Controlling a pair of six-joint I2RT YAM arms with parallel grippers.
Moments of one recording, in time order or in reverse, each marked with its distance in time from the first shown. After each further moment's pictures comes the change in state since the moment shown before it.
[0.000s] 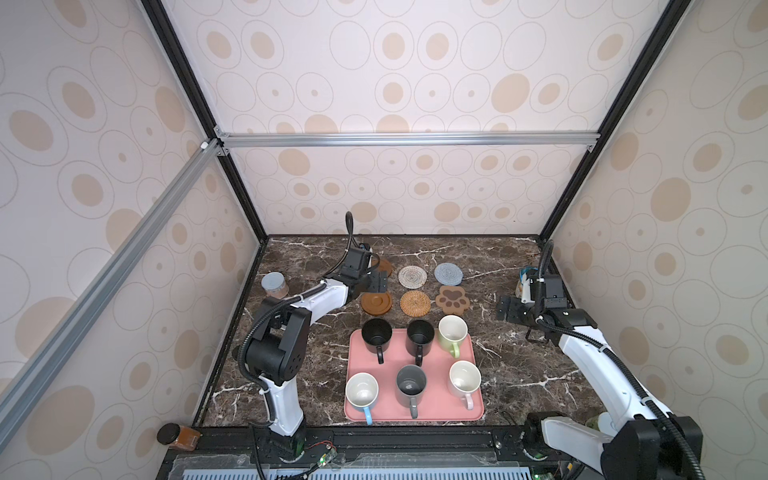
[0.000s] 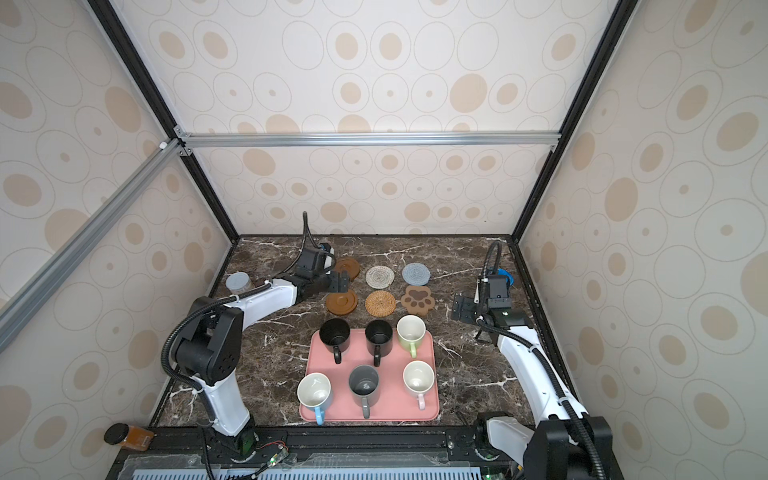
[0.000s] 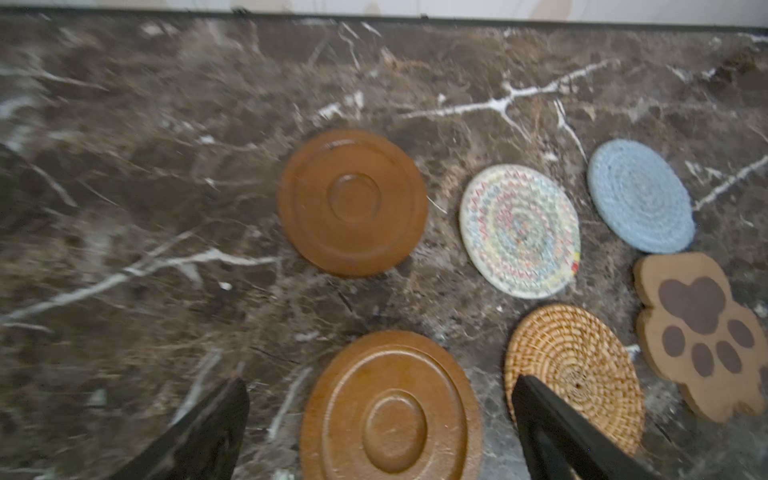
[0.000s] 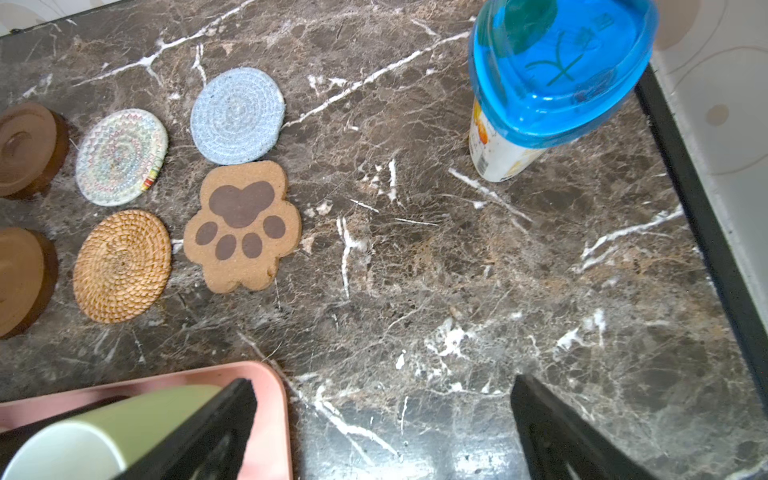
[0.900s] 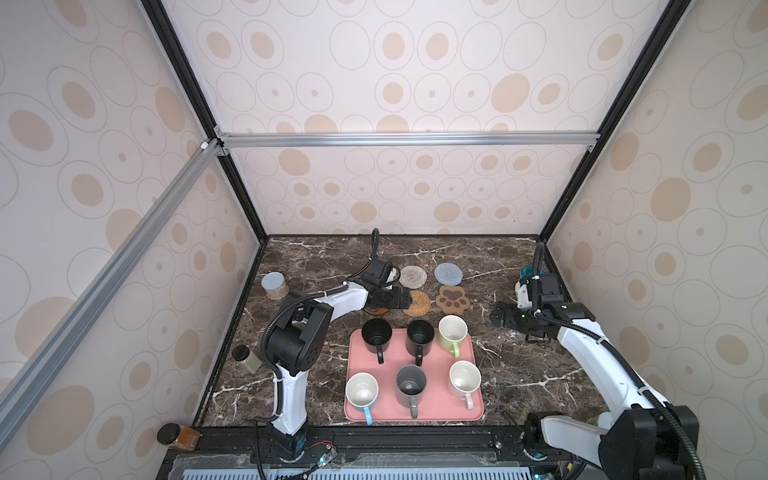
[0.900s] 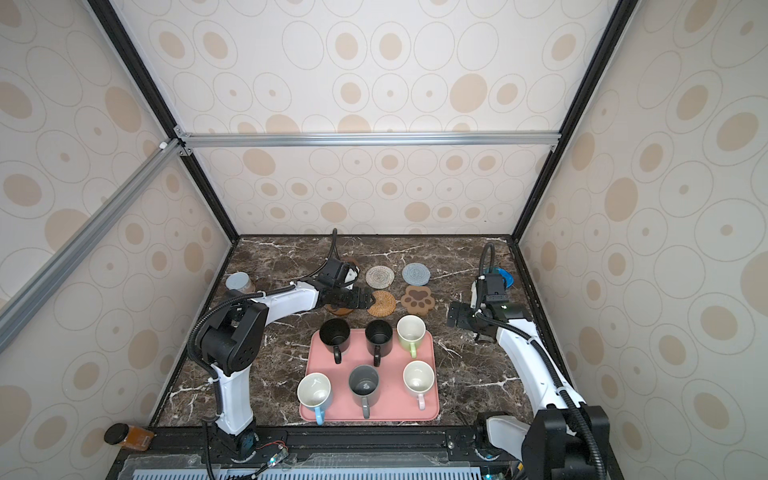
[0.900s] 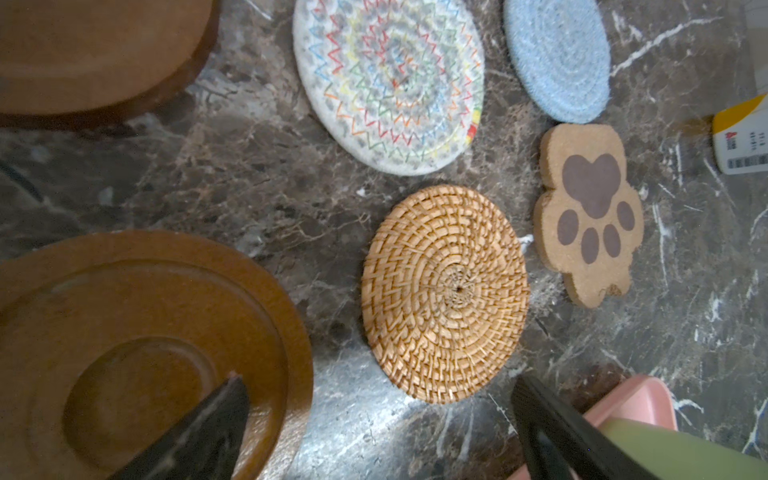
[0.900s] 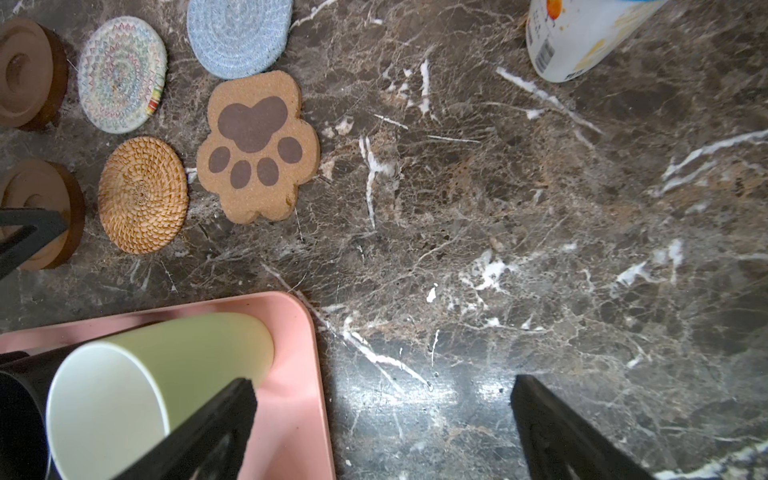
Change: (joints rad) left arm -0.116 0.118 0.054 -0.085 0.208 -0.139; right arm 0.000 0.054 0.037 -0.147 -0.112 0.025
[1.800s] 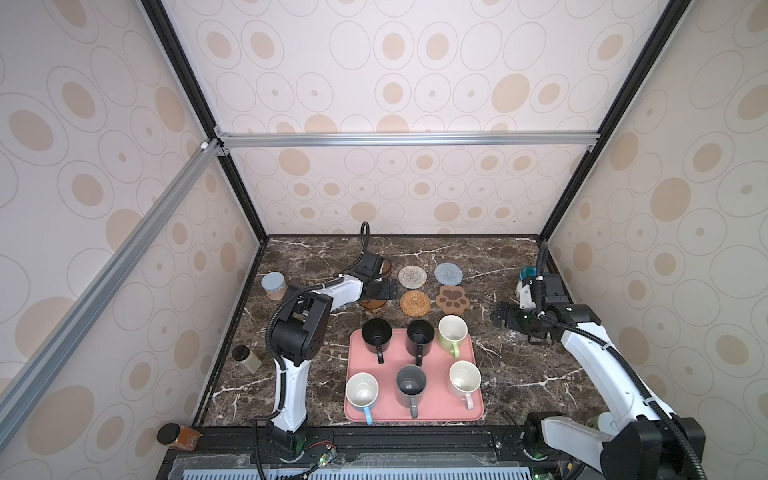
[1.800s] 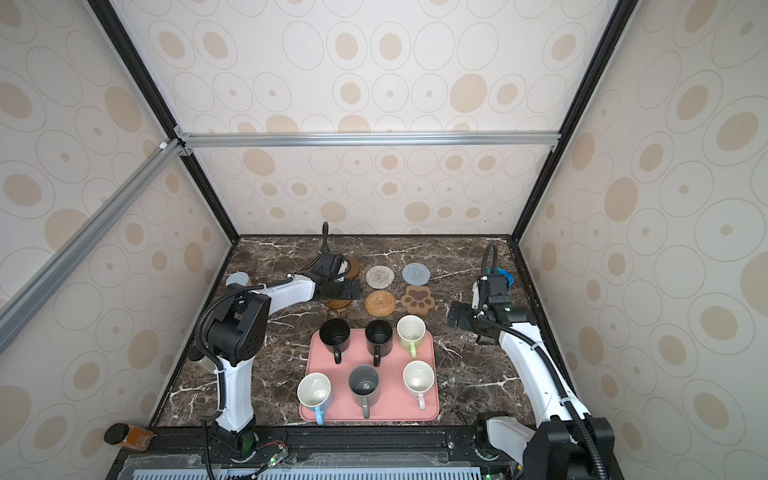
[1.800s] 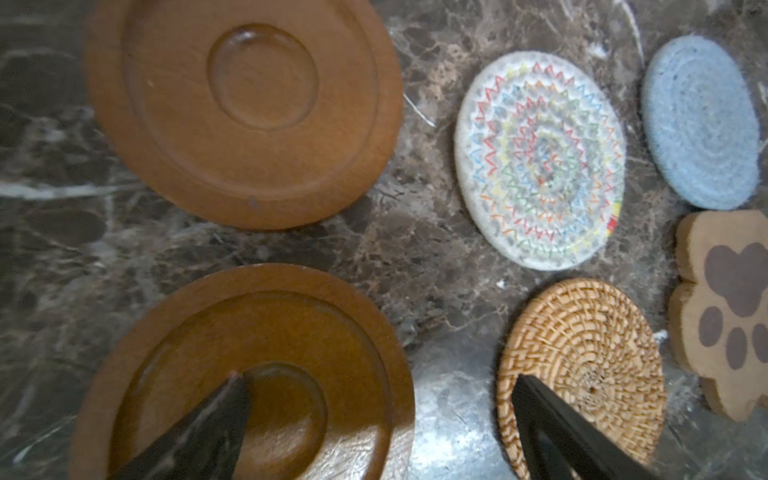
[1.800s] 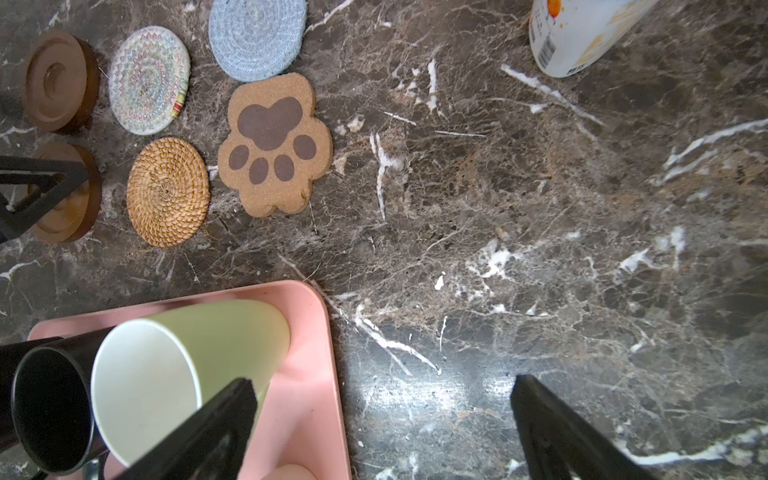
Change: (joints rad) left arm 0.106 0.082 0.089 -0.023 -0.149 0.056; right arm 0.000 -0.047 0.011 -0.042 -0.018 0.018
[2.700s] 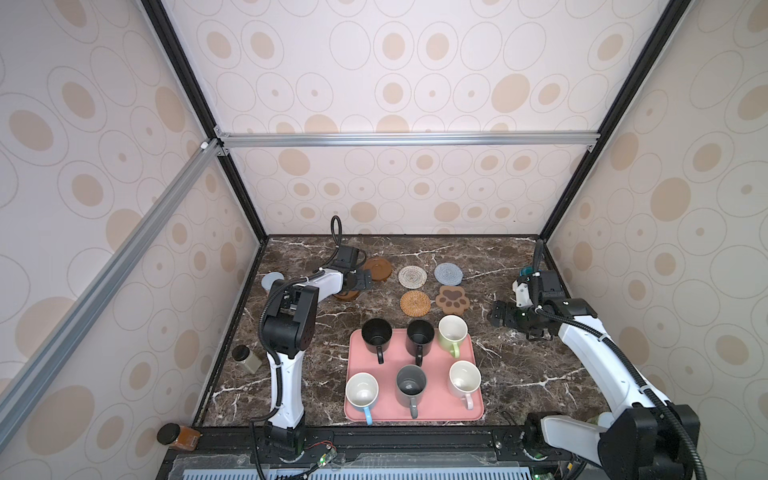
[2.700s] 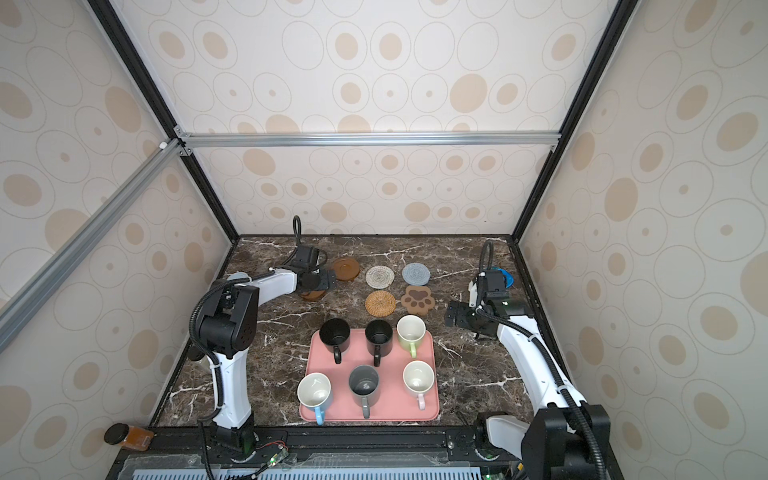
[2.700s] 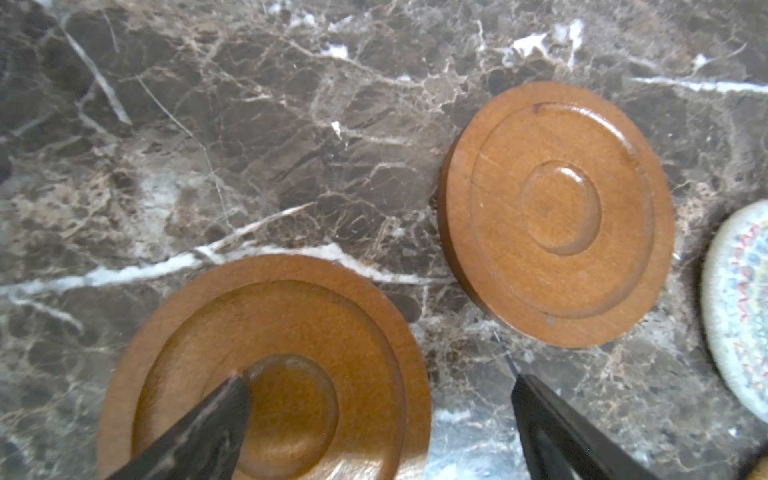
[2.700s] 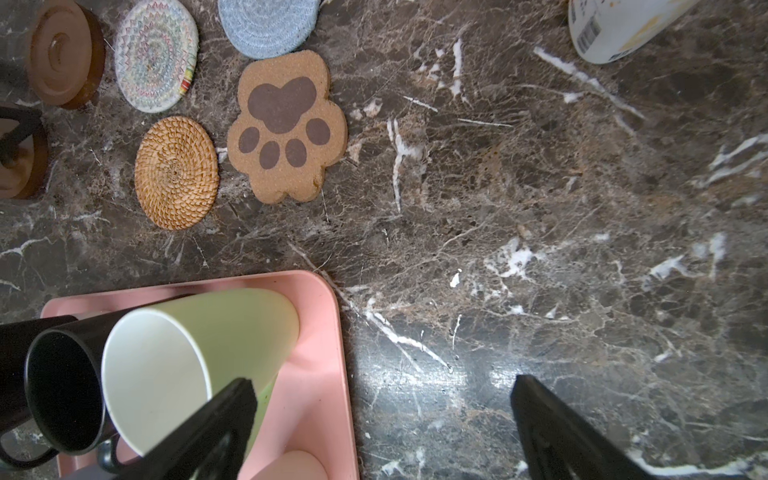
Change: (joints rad) left arm 0.158 0.020 0.008 0.012 -0.129 0.023; right arm 0.000 0.060 0.037 -0.021 -0.048 -0.029
